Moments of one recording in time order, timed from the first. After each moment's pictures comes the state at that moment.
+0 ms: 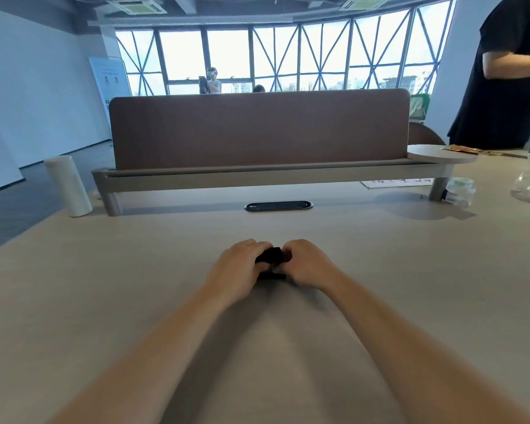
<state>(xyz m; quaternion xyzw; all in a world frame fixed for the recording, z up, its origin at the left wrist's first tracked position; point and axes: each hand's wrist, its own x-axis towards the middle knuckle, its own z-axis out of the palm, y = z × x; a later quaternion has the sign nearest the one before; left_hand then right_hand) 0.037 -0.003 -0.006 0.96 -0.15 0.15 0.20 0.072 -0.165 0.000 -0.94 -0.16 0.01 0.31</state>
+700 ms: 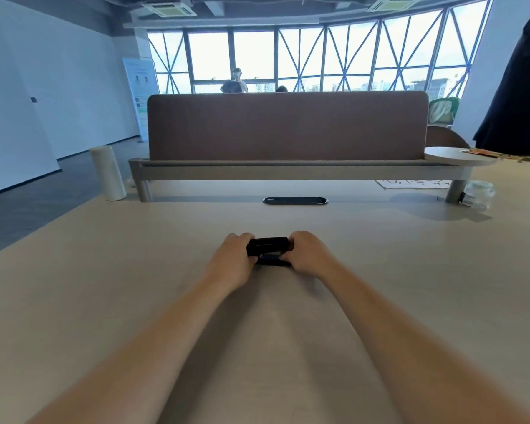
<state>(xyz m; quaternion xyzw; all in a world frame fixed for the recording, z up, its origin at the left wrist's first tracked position) -0.001 0.019 -0.014 0.96 0.01 0.13 0.24 0.048 -0.148 0.003 -0.94 -0.15 0.01 0.30</state>
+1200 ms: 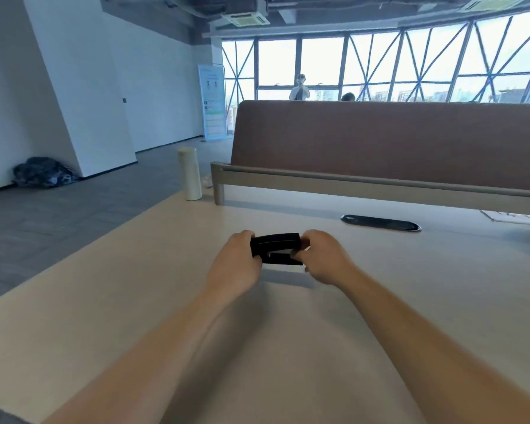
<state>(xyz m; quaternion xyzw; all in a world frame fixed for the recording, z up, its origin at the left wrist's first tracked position) -0.027 0.149 0.014 0.93 0.13 0.22 0.28 0.064 -0.002 0.022 -0.91 -0.23 0.01 0.34</state>
